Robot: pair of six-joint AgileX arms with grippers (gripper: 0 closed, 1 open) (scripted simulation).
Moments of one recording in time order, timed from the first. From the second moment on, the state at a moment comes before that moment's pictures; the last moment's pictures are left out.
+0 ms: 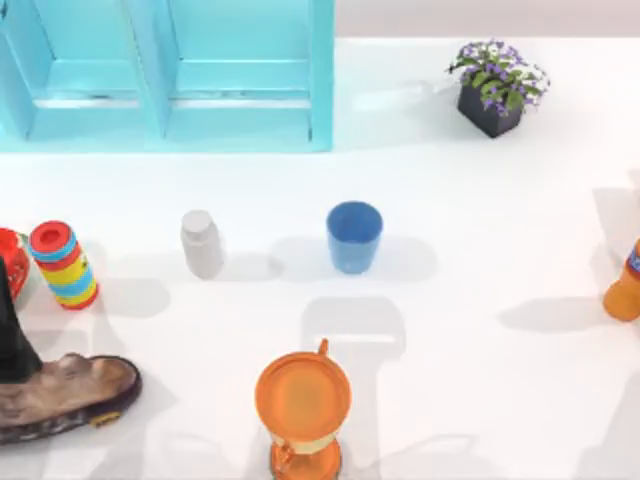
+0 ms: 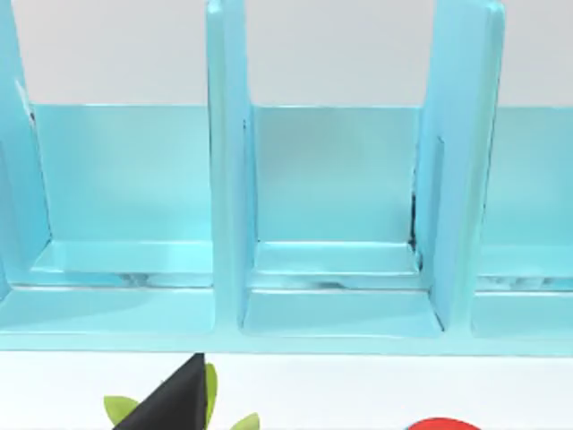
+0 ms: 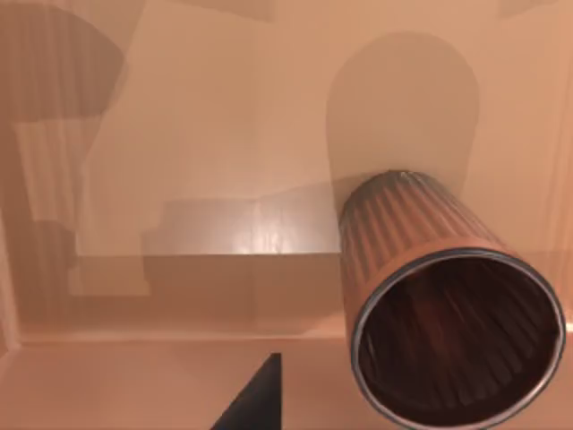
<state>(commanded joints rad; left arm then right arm) 0.00 0.00 0.00 0.00 0.00 0.00 -0.59 1.49 1.10 -1.14 0.01 -0.59</state>
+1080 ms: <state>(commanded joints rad) 0.00 0.00 0.00 0.00 0.00 0.00 -0.60 1.51 1.44 -1.46 0.01 -0.59</state>
